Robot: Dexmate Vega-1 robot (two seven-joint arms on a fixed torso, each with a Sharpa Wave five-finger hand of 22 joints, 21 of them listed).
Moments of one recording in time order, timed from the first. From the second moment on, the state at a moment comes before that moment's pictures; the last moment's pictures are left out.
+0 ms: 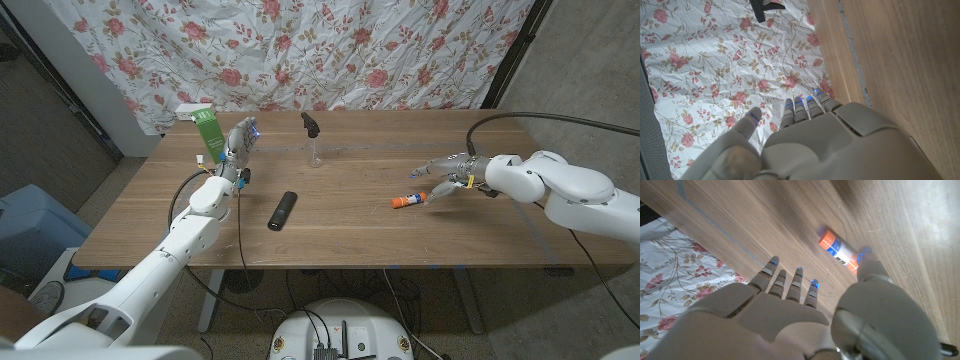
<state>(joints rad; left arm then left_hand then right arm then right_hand) 0.88 0.53 0.33 -1.41 -0.59 -0.27 0.14 0.03 0.08 0.70 0.13 0.20 0.12 0.01 0.18 0.17 0.07 -0.05 0.20 0.17 0.01 -0.02 0.18 0.17 0.06 -0.04 0.19 0.17 -0.94 -1.28 -0.46 -2.11 -0.59 -0.16 0.46 0.71 -0.07 0.41 -0.18 0.18 0.07 -0.20 0.26 0.18 0.22 -0.06 0.23 0.21 0.02 0.03 0.26 0.21 0.23 0.05 0.20 0.17</state>
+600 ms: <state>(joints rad) 0.89 0.54 0.33 -1.42 -0.59 -0.25 0.15 0.03 0.08 0.70 0.13 0.20 0.12 0.02 0.18 0.17 0.08 -0.05 0.20 0.17 0.01 -0.02 0.18 0.17 0.07 -0.04 0.19 0.17 -0.90 -1.20 -0.52 -2.05 -0.65 -0.14 0.48 0.74 -0.09 0.42 -0.17 0.18 0.12 -0.21 0.28 0.18 0.29 -0.07 0.24 0.21 0.05 0.01 0.27 0.22 0.25 0.05 0.20 0.17</state>
